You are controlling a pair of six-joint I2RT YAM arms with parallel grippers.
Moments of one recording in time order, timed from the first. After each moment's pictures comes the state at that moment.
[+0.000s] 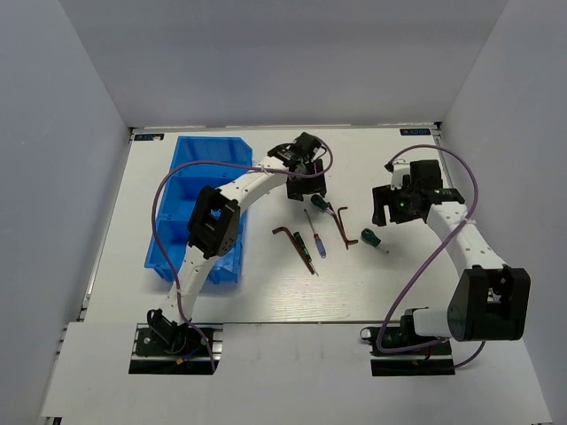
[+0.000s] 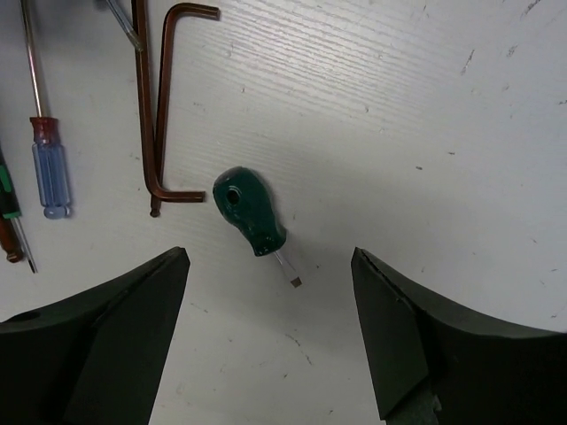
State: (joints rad) left arm -0.68 2.38 2.15 -0.79 0.04 -0.67; right arm 0.07 1.31 0.98 -0.64 -0.24 -0.18
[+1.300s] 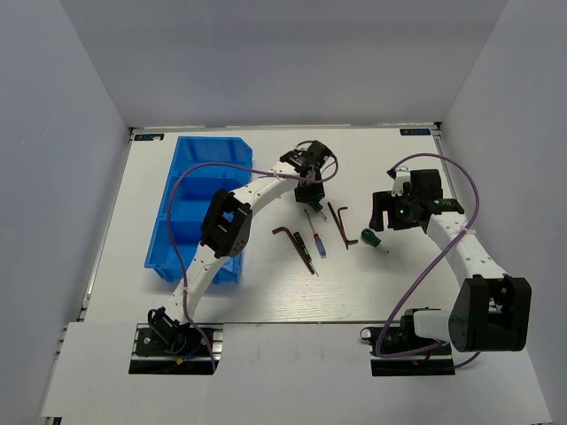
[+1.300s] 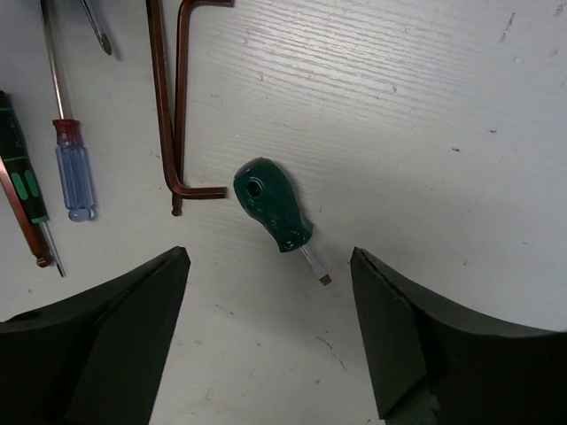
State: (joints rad) left arm -0.72 2.52 2.29 -0.85 -0.15 -0.79; right arm 0.07 1.27 0.89 -0.57 -0.27 -0.08
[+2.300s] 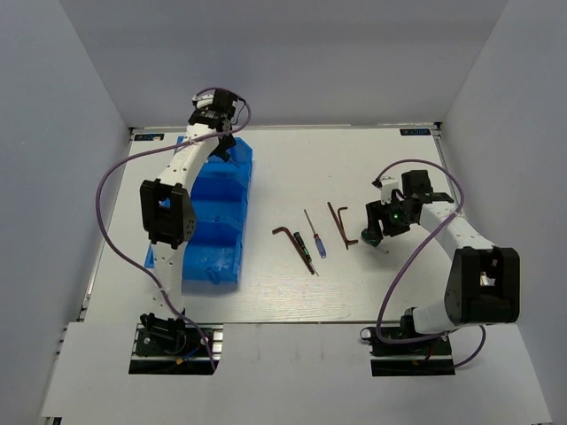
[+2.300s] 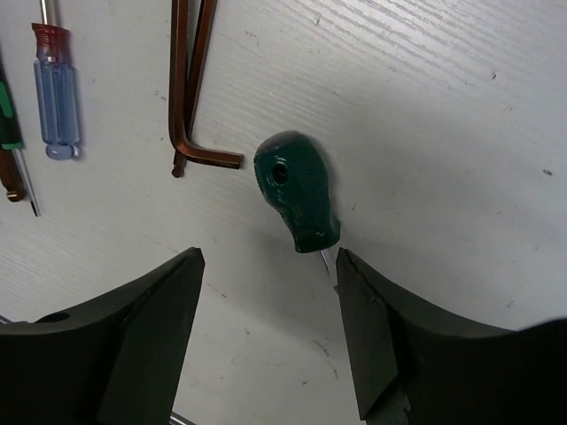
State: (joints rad) left arm -0.27 2.22 2.20 -0.93 -0.48 -0.64; right arm 0.07 1.42 0.90 -0.64 -0.39 -0.27
